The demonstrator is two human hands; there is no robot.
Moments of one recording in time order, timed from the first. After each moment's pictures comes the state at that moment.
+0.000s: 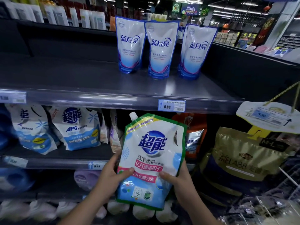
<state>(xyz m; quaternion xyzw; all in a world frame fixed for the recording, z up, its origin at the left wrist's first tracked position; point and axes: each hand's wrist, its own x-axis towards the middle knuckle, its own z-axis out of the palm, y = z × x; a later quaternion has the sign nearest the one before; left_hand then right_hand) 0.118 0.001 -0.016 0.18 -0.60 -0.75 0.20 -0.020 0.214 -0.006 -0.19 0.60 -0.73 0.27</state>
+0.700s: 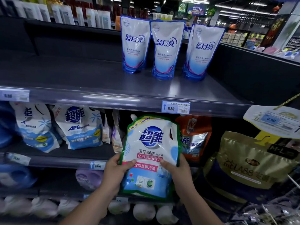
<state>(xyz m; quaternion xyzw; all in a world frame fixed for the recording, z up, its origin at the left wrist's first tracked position) 0.079 -0.003 -0.035 0.27 -0.49 -0.79 0.25 -0.053 0.185 -0.015 -0.13 0.64 -0.72 0.23</state>
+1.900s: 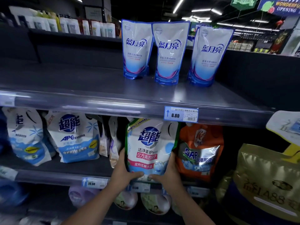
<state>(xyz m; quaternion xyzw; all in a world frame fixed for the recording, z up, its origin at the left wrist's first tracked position) -0.001 -0.057 -0.092 0.20 -0.73 -0.59 0.27 -0.119 0.112 -0.074 -0.31 0.76 -0.55 0.14</state>
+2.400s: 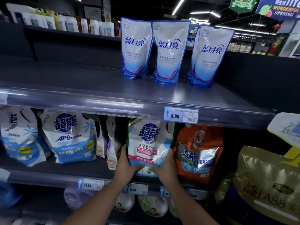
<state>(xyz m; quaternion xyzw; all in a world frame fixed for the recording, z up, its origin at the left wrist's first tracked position) -0.030 -0.054 -0.085 0.25 -0.73 -0.56 0.31 -0.142 0.089 -0.076 -0.27 0.79 -0.54 0.08</state>
